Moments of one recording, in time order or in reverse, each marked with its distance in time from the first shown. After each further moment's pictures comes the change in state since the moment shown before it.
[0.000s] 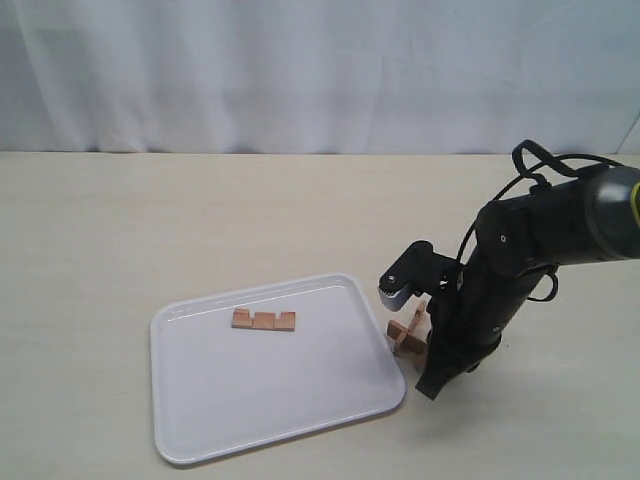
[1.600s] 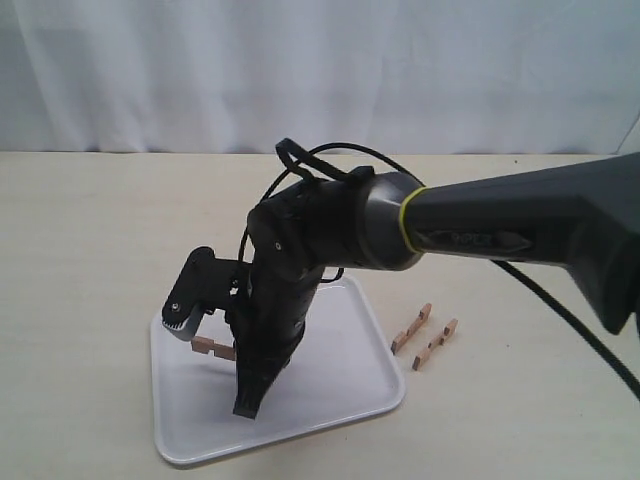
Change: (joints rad) left arm 0.000 0.000 0.000 0.000 0.000 0.000; right arm 0.441 0.197 -0.458 0.009 0.157 -0.044
